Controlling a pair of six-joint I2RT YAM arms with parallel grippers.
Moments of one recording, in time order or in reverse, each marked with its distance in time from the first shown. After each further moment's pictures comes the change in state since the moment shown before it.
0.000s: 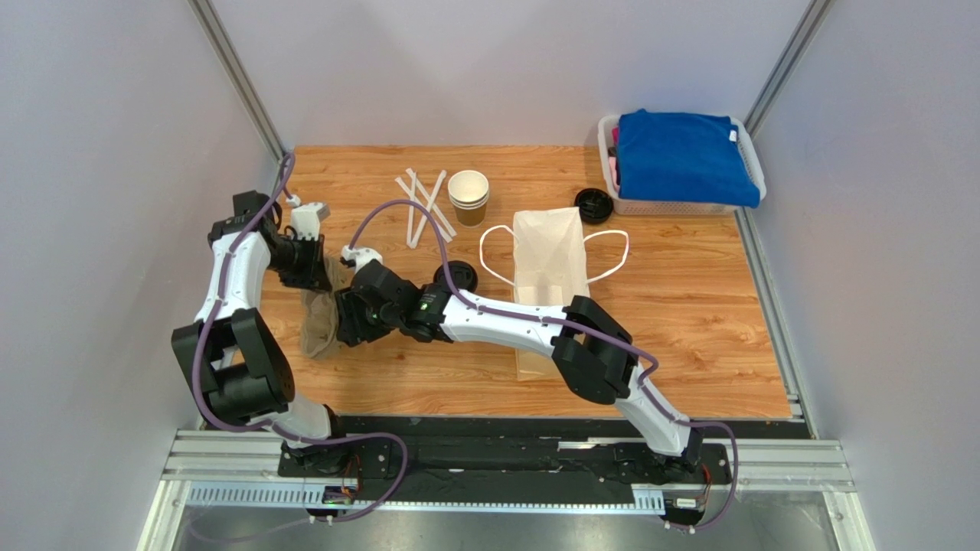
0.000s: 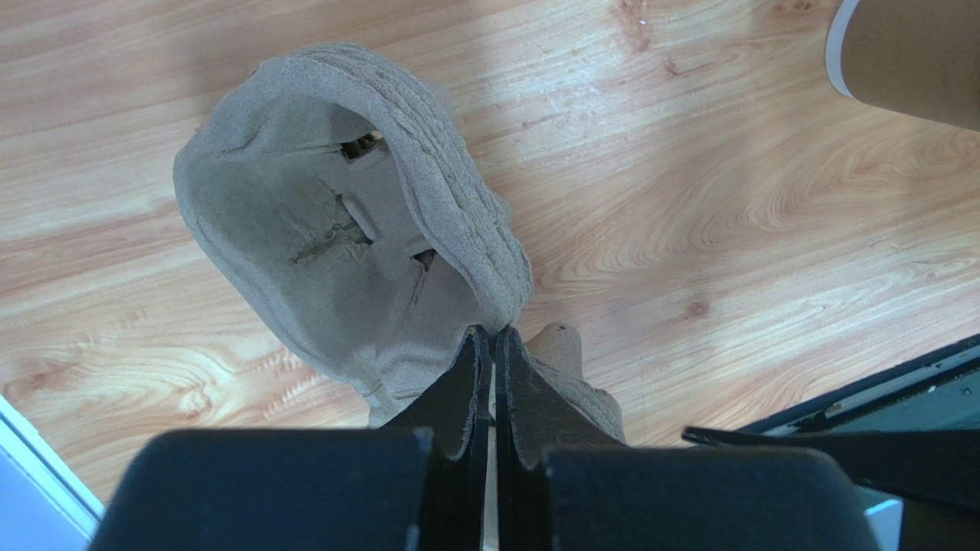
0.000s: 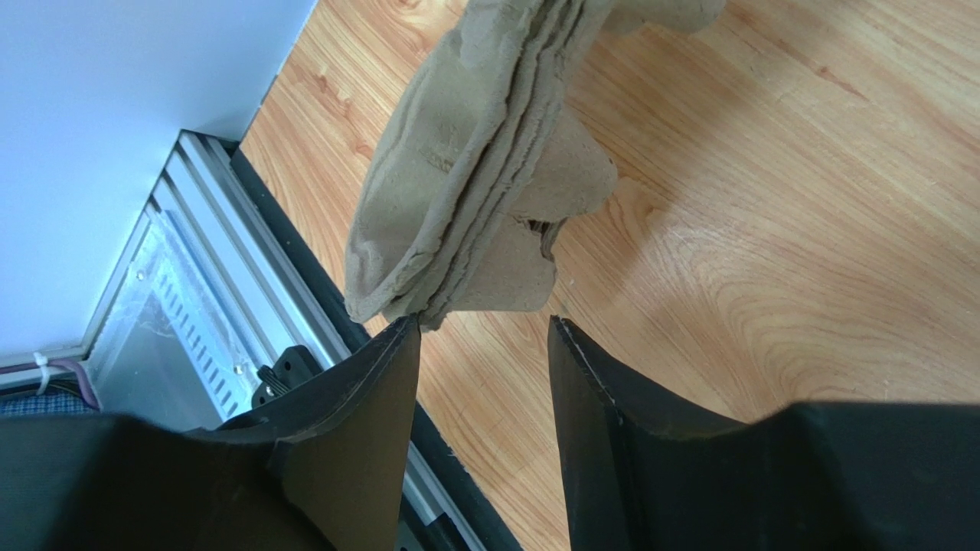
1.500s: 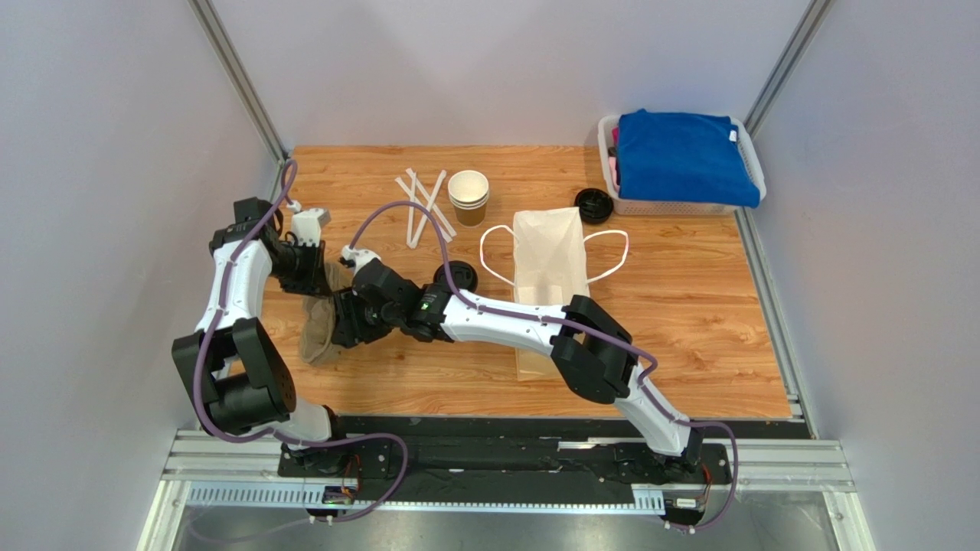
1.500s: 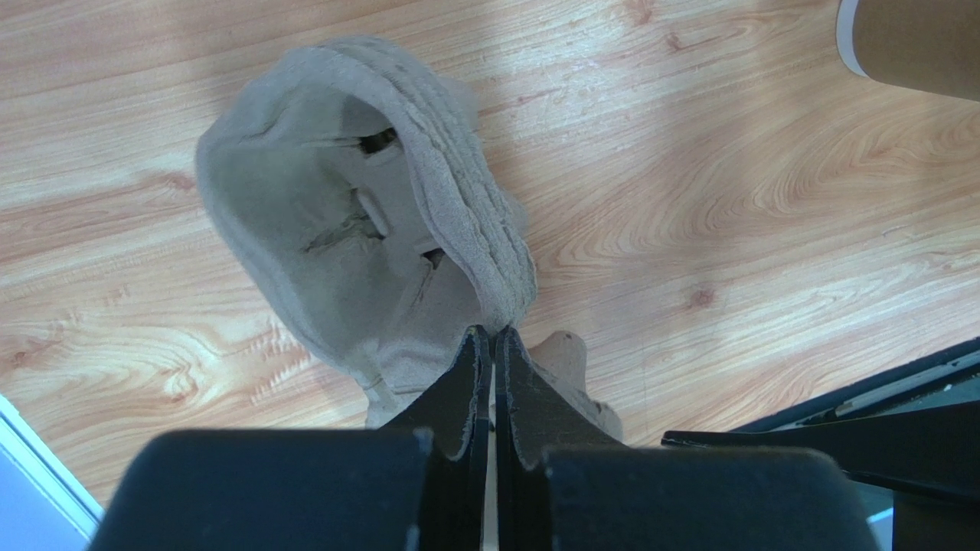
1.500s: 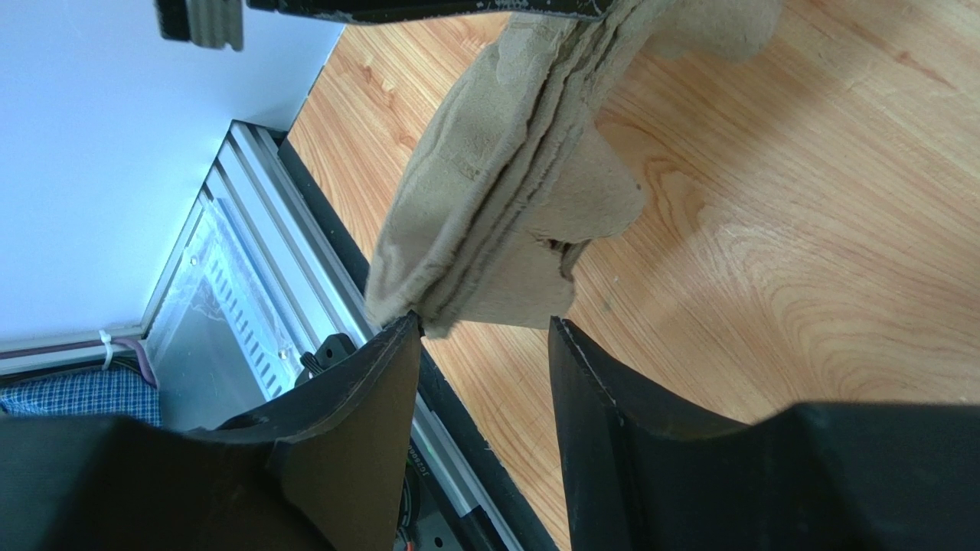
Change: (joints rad) left arm 0.000 -0.058 -0.066 0.025 -0.015 -0.002; right arm -0.011 0.007 -0.008 0.037 -0.072 0.047
